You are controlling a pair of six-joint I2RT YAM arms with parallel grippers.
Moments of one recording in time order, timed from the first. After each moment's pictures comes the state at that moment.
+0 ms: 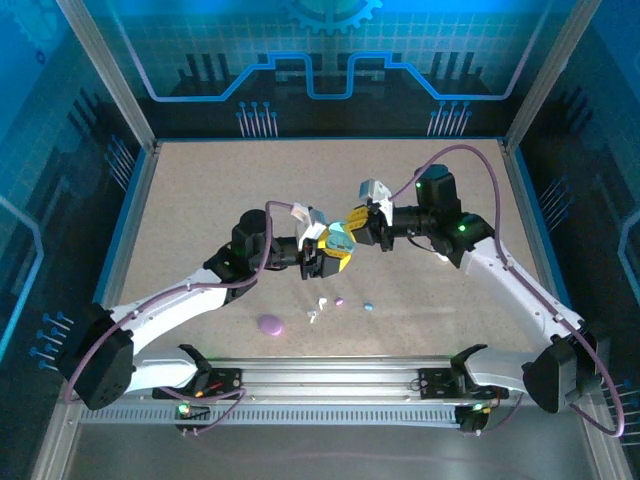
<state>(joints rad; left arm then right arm) -0.64 1.24 0.74 0.37 0.68 -0.17 0.43 1.23 1.09 -0.37 -0.88 -0.37</state>
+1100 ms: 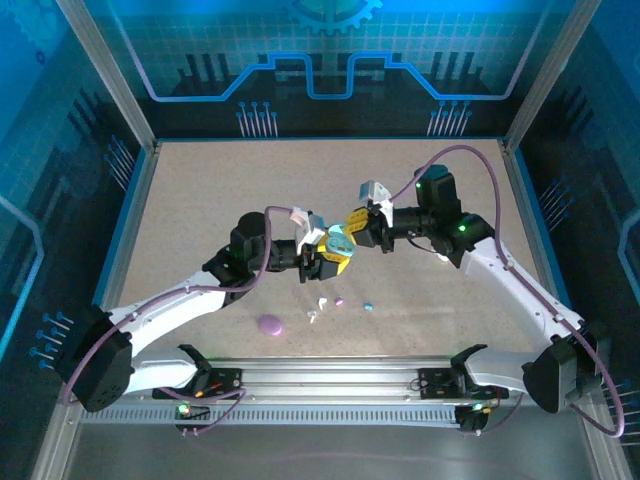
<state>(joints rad) -0.64 1.23 0.71 0.39 0.71 -0.11 0.43 1.23 1.09 -0.38 -0.91 -0.37</state>
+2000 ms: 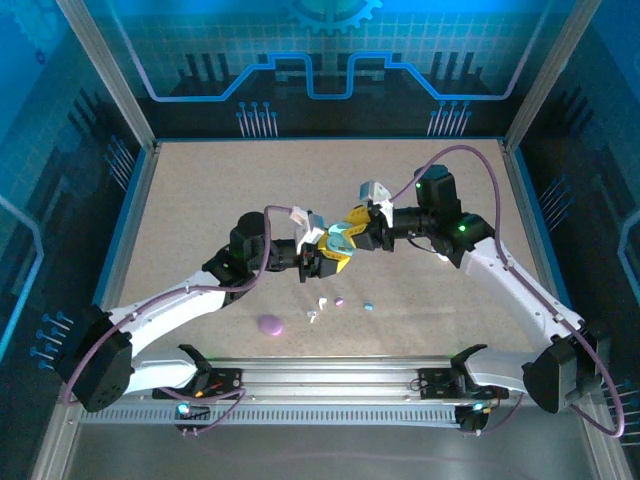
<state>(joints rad) -0.64 1.23 0.71 0.39 0.71 -0.12 0.43 1.23 1.09 -0.38 -0.91 -0.37</state>
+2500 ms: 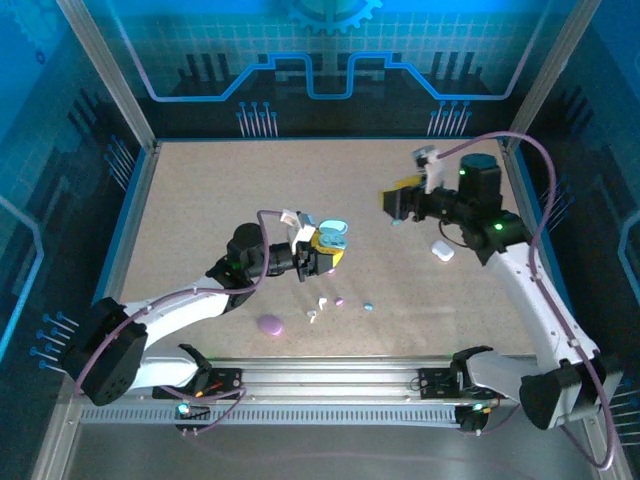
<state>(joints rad) -0.61 1.27 0.57 0.65 0.59 -0.26 0.19 1.13 1.15 -0.45 -0.59 0.17</state>
